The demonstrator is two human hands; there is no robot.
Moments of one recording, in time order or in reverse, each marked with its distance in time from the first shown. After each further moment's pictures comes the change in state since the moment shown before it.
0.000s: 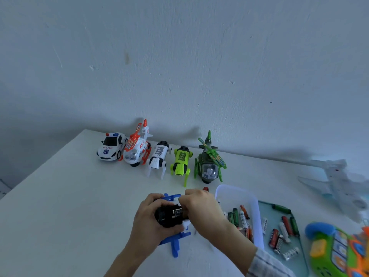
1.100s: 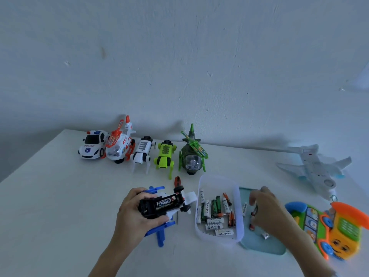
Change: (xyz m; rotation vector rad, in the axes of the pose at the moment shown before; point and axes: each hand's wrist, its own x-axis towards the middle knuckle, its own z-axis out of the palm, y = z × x) left_hand -0.005 0.005 0.003 -0.030 0.012 -0.003; right_hand -0.138 0.099 -0.057 0.032 -0.197 0.785
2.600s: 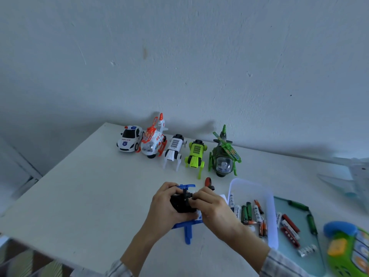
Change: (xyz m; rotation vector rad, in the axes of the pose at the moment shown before) left_hand 0.010 0.006 -0.009 0.054 -0.089 -0.080; right_hand 0.020 -0.156 0.060 0.352 0.372 -1.054
